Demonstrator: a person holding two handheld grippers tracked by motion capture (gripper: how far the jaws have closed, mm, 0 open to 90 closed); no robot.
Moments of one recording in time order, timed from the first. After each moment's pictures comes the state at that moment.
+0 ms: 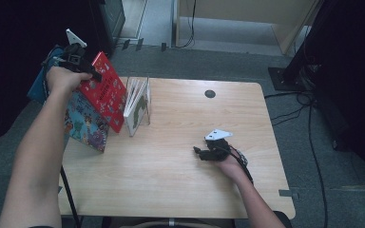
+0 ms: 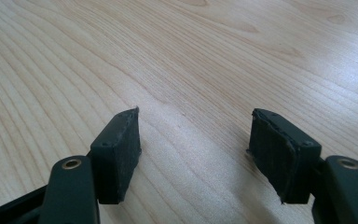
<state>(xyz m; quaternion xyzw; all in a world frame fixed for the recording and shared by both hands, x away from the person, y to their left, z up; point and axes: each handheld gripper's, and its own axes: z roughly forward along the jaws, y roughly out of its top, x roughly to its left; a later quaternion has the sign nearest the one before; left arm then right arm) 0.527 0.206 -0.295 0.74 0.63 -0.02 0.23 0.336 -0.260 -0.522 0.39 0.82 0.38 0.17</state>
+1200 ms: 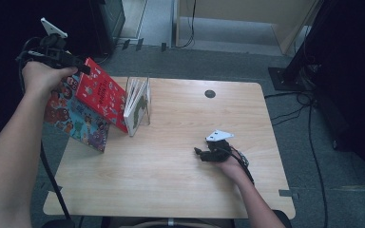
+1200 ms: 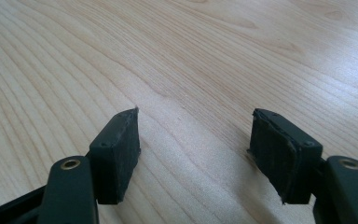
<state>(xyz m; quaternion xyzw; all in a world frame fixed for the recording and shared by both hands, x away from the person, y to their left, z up) 0.489 0.228 -0.247 0.74 0.62 0.02 0.27 0.333 -0.263 -0.523 0.39 0.82 0.38 0.17</state>
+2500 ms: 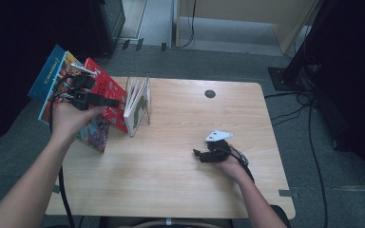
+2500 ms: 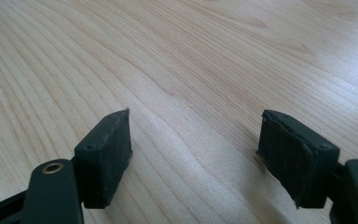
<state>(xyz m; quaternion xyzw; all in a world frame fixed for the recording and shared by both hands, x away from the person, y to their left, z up) 0.404 0.159 -0.307 0.78 0.52 0.01 0.33 0.334 -0.262 -0.523 0.38 0.83 0.38 0.16</state>
